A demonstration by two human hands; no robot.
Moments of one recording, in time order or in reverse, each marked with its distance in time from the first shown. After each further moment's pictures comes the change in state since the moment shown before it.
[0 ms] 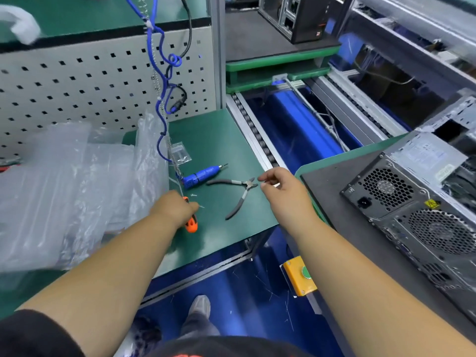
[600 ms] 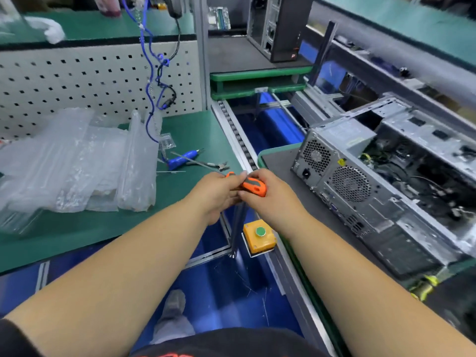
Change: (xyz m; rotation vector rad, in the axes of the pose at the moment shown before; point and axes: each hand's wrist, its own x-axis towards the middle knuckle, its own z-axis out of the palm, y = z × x) left_hand -0.221 0.117 0.024 -1.295 -0.464 0.262; right_hand -0.125 0.015 -0.094 -0.228 -0.128 -0.228
